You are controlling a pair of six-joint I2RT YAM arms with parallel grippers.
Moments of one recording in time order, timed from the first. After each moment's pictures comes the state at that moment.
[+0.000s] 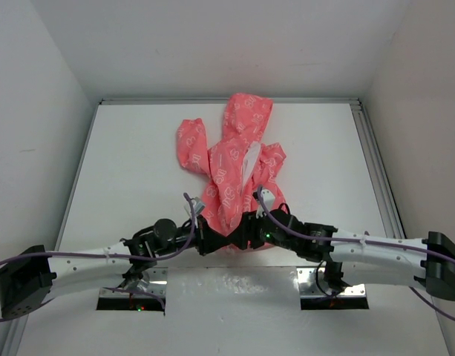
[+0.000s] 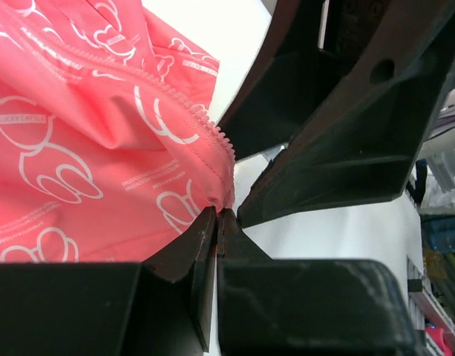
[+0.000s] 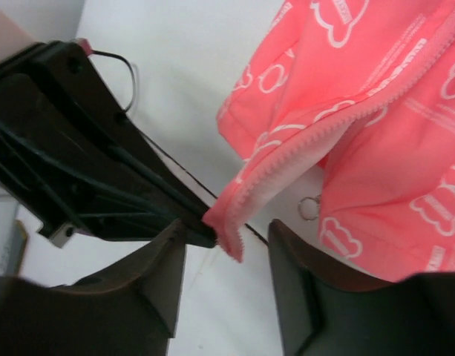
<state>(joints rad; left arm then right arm) -1.05 0.83 0.12 0.53 0.15 -0.74 1.19 0.96 0.44 0.01 0.15 0.85</state>
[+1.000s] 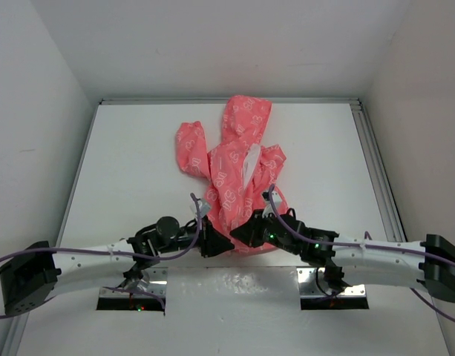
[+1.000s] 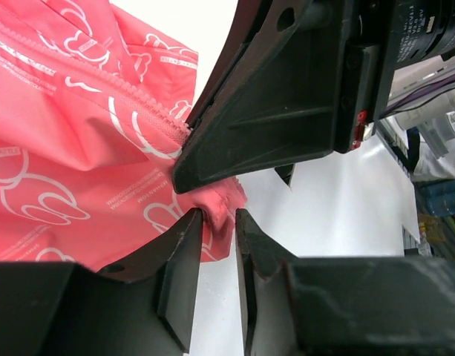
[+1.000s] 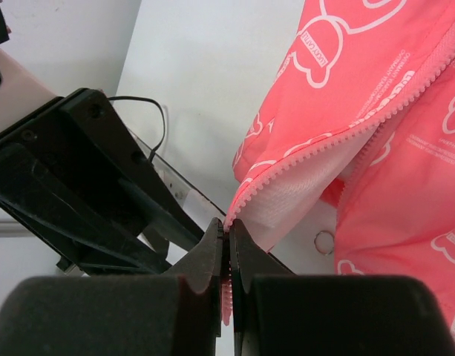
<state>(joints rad) -1.05 0.88 0.15 0.55 0.25 -0.68 1.19 0.93 0.31 0.24 0.20 0.95</state>
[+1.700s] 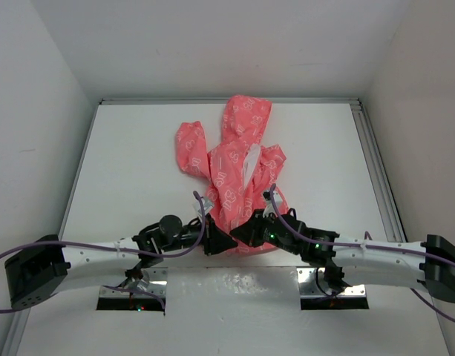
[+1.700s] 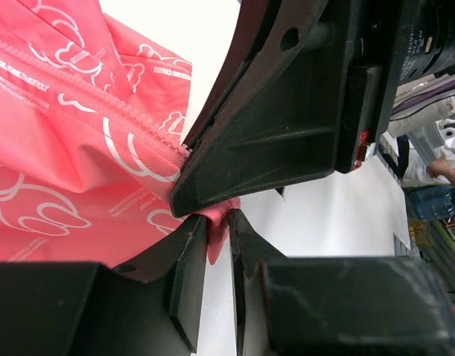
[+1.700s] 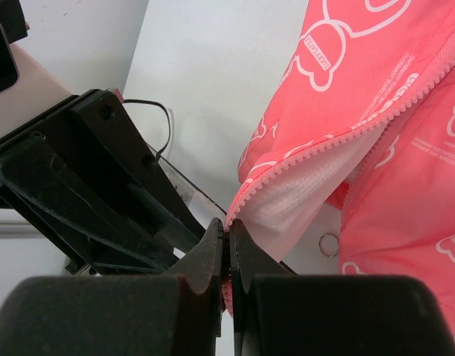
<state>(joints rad) -1.05 0.98 0.16 0.65 0.25 -0.71 1.19 0.92 0.31 0.25 0.20 0.96</state>
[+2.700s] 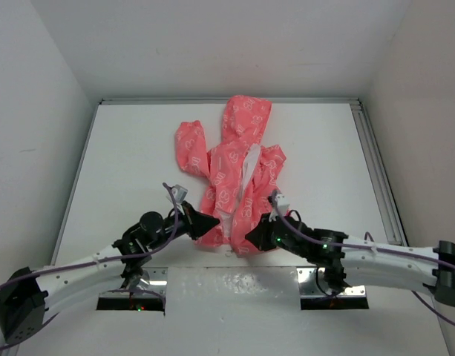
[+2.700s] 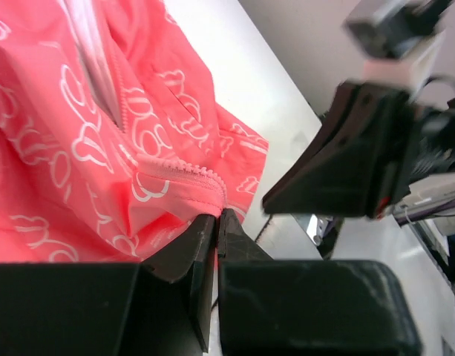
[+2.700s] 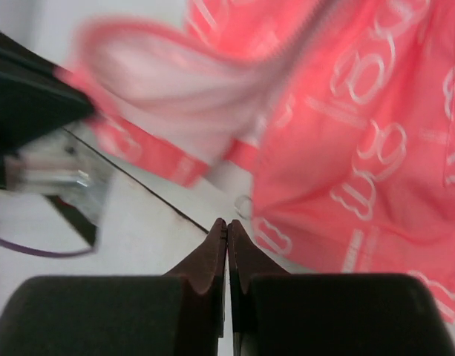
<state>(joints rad) -0.87 0.70 0.11 0.47 0.12 -0.70 1.19 0.78 0.33 -0.07 0.29 0.89</state>
